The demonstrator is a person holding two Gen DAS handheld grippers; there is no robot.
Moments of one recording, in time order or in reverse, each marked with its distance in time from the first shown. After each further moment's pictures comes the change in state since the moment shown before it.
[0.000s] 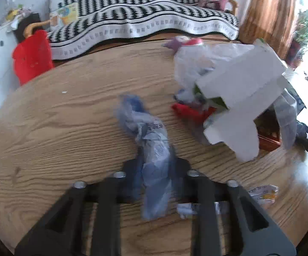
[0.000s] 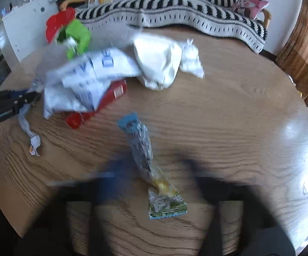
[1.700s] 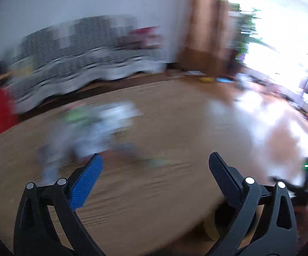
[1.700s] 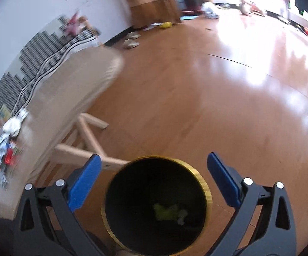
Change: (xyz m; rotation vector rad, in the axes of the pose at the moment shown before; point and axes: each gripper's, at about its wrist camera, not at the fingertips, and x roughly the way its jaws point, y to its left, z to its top) left arm -0.188 -0.167 -0.011 0.144 -0.243 -0.203; right arm -0.173 -0.223 -0.351 0.906 -0.216 -0.249
